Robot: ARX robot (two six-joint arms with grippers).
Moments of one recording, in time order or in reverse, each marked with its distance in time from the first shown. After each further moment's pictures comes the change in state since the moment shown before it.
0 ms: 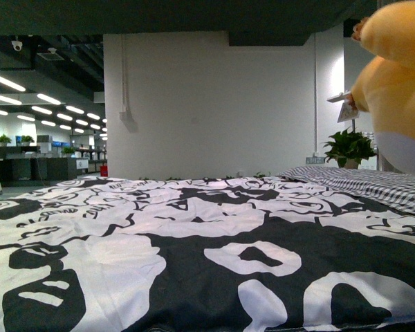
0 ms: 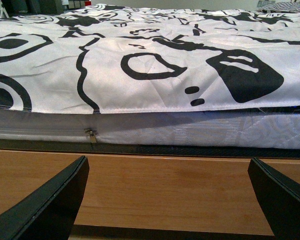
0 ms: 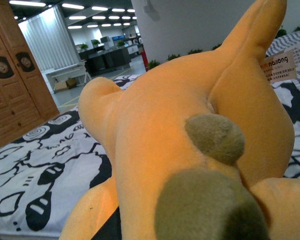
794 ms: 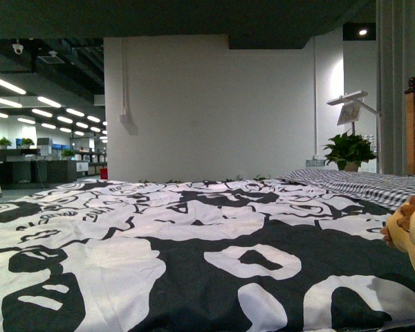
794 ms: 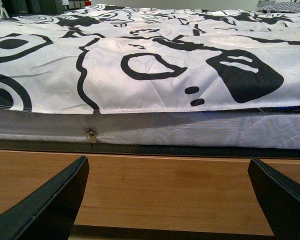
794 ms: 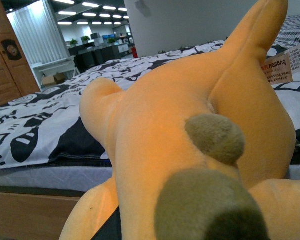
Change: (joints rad) left arm 0.000 0.000 0.000 0.000 0.000 0.000; right arm 0.148 -0.541 -0.519 -0.038 0.196 -0.074
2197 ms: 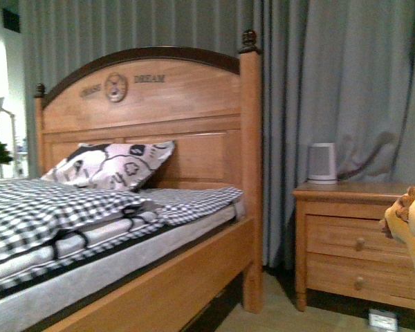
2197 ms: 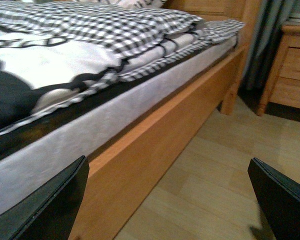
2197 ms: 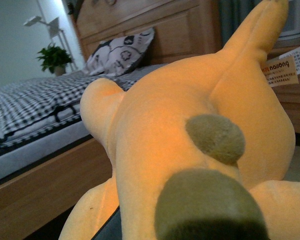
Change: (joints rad) left arm 0.000 0.000 0.000 0.000 0.000 0.000; right arm 0.003 -0.002 0.000 0.003 0.002 -0.003
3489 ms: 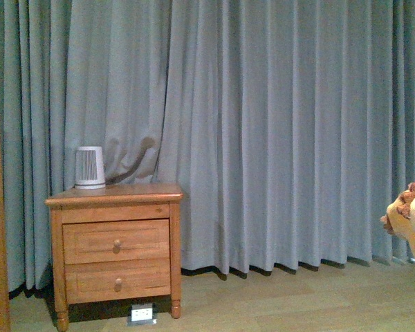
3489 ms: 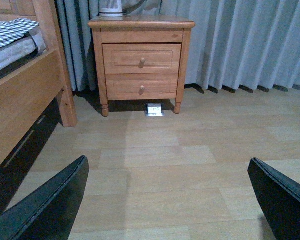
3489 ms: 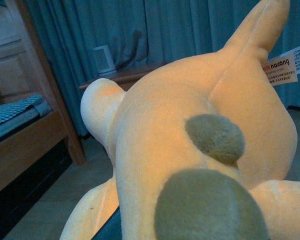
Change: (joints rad) left arm 0.000 0.001 0.000 0.000 0.000 0.000; right arm -0.001 -0.002 0.000 0.000 -0.002 -0.001
